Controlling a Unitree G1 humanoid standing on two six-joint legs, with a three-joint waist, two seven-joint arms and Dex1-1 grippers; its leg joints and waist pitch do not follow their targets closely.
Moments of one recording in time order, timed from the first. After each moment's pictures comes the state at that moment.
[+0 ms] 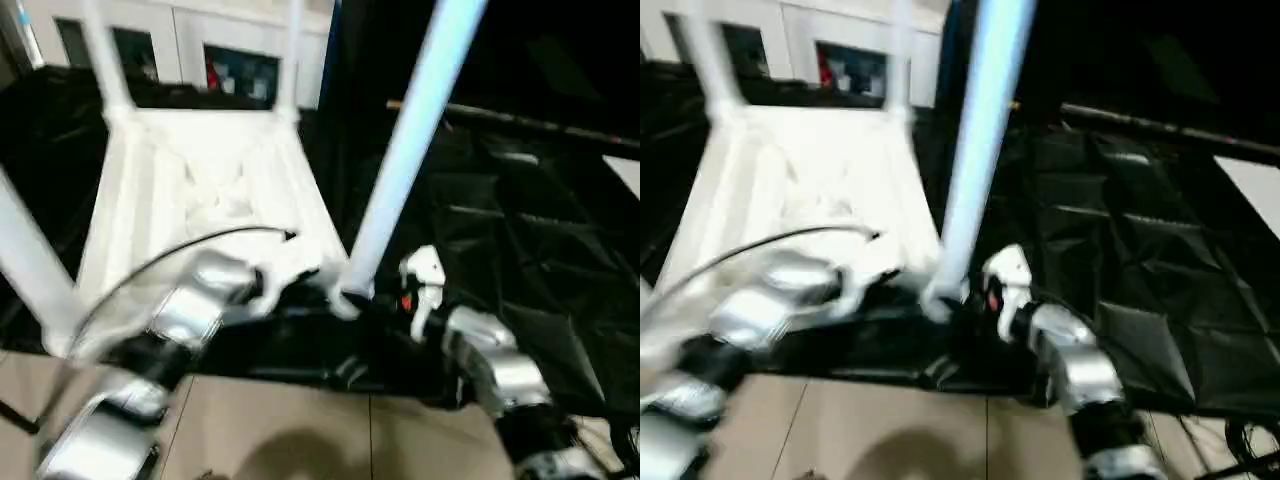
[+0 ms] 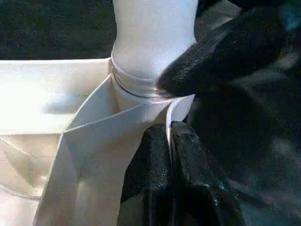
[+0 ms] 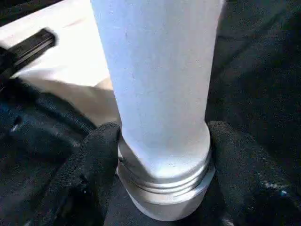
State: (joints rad) left arm -0.66 0.23 -0.34 0.56 0.10 0.30 -0.92; right arm -0.35 -0.09 0.03 0.51 0.20 0.09 0.63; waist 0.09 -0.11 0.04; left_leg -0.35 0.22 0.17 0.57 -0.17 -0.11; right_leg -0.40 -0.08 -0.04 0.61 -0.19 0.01
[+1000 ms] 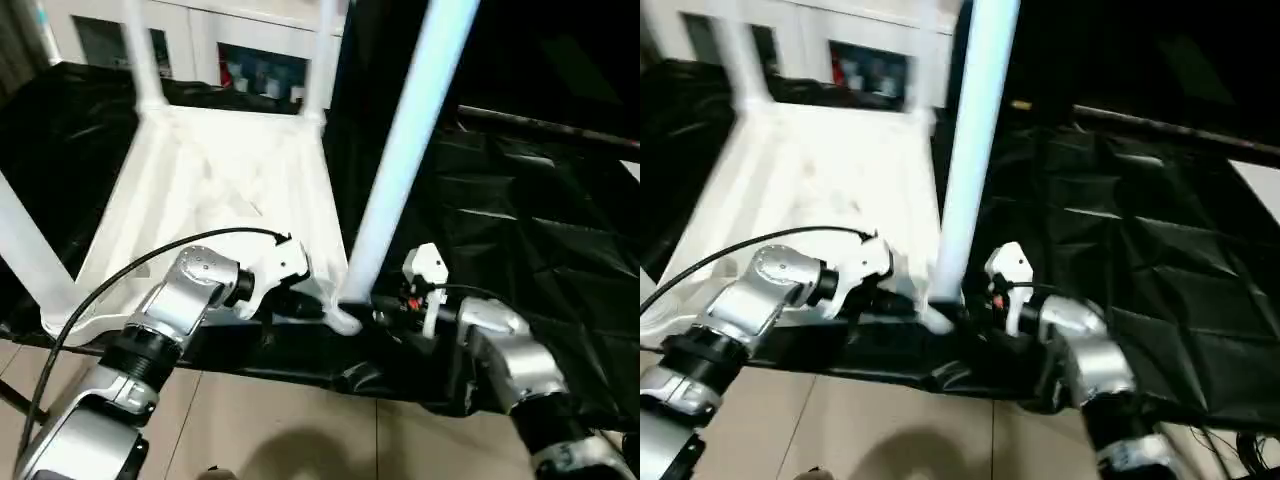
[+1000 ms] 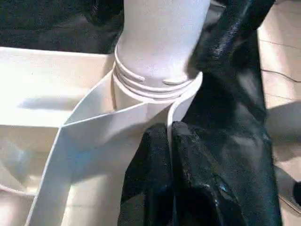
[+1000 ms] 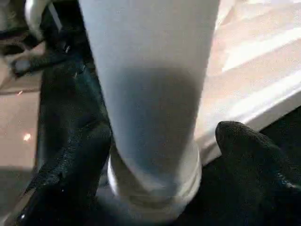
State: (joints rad) left arm -0.60 0.39 -0.35 0.48 0.01 0.25 -1.26; right arm -0.38 -0.30 0.16 0.48 0.20 0.05 1.08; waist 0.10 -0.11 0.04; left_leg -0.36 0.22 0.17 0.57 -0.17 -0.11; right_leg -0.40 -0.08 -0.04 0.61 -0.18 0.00
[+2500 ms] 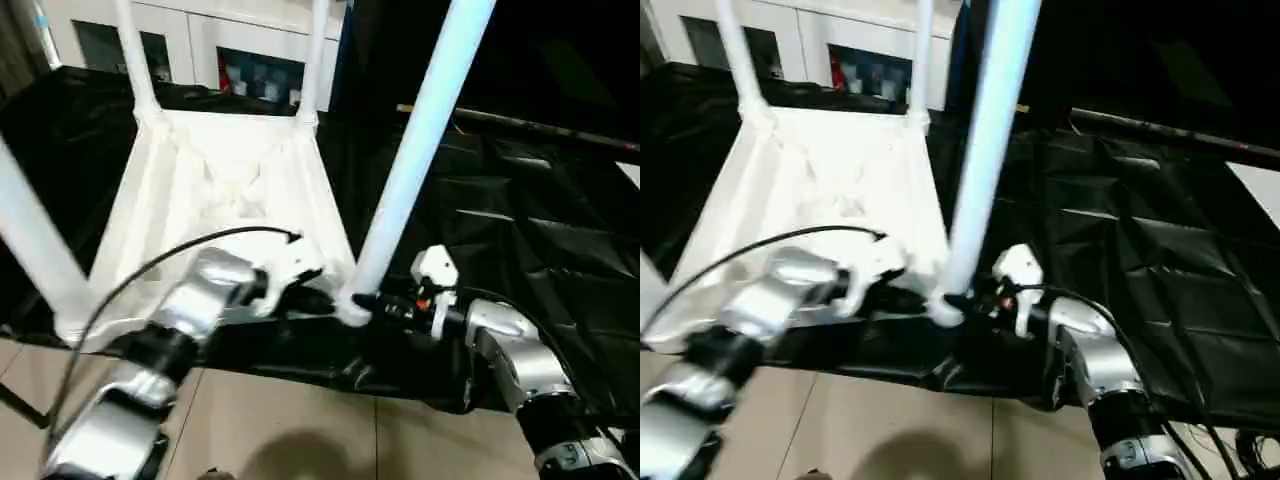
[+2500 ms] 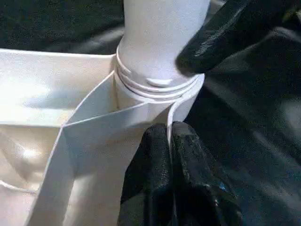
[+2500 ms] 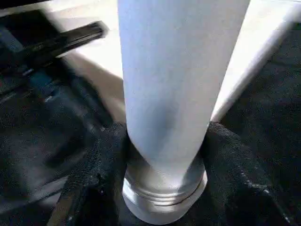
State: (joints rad) left arm -0.71 0.18 -0.33 0.70 0.09 0.26 -0.97; right arm -0.38 -0.23 0.06 0.56 0.16 -0.01 0.82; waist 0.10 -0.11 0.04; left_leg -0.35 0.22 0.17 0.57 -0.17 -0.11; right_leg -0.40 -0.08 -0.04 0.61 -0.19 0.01
